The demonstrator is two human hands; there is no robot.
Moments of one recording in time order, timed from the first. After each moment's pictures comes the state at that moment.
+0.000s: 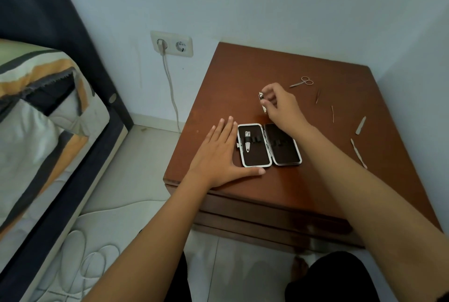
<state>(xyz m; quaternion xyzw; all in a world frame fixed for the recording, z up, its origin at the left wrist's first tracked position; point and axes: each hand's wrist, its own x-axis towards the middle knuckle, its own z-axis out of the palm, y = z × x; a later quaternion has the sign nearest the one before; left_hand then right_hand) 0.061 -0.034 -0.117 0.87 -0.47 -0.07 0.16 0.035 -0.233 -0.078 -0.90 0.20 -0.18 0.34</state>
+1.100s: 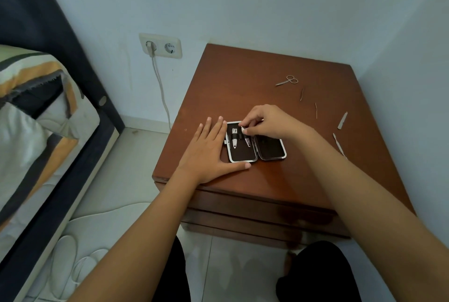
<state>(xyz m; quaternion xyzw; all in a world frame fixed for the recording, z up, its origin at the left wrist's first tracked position) 0.061 -0.034 -0.120 0.87 -0.47 -0.06 0.16 0.005 -0.222 -0.062 -0.93 0.15 0.06 0.32</state>
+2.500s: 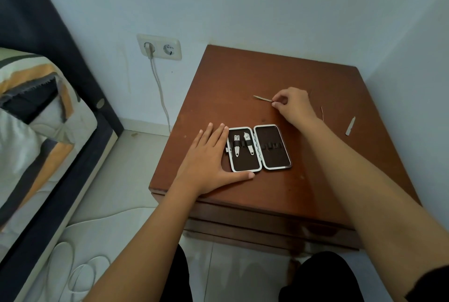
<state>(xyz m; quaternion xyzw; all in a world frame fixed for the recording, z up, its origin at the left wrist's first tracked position) 0.062 -0.035 -0.117 0.87 -0.47 -0.05 0.18 0.031 -0.293 -0.086 -0.91 0.30 -0.15 0.24</state>
